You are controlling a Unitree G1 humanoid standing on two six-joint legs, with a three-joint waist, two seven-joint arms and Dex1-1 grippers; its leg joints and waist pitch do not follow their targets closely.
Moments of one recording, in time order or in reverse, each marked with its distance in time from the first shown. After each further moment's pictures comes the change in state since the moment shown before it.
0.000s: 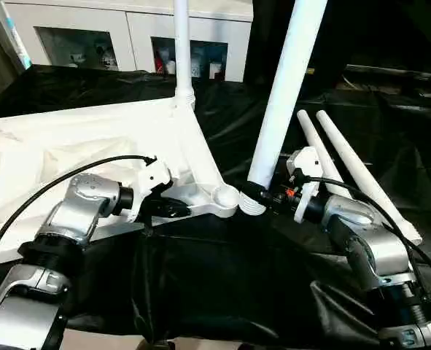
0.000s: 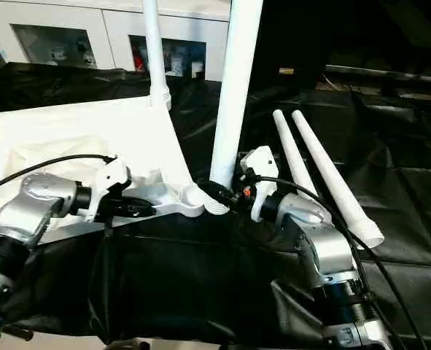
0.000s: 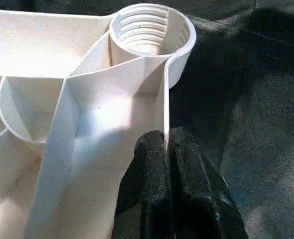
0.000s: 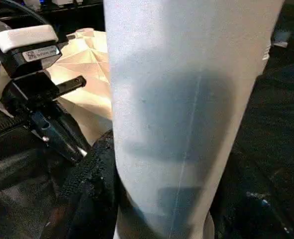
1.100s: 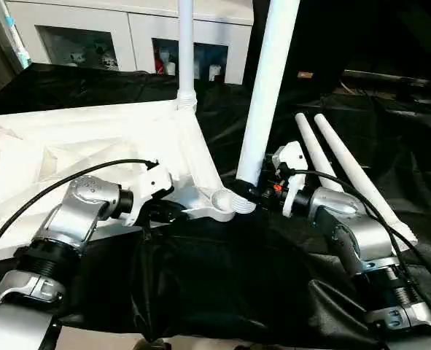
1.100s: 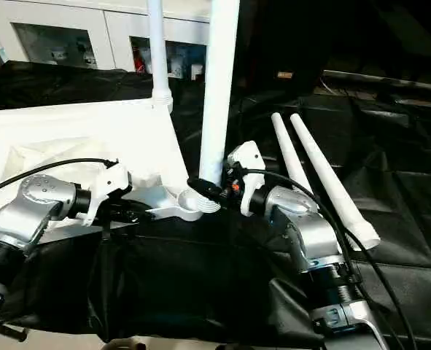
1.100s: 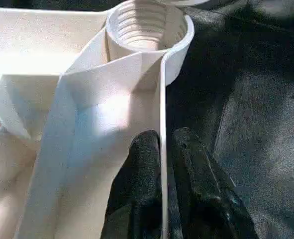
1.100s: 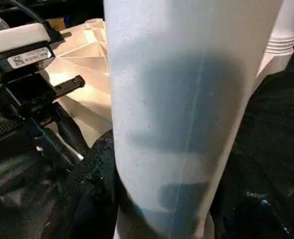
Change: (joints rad) left arm 0.027 0.030 -0.033 -0.069 0.005 0.022 0.020; right arm -0.084 0.038 0.031 0.118 -0.019 0.005 0.024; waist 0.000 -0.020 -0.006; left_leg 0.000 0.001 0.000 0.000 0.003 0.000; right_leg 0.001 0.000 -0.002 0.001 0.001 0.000
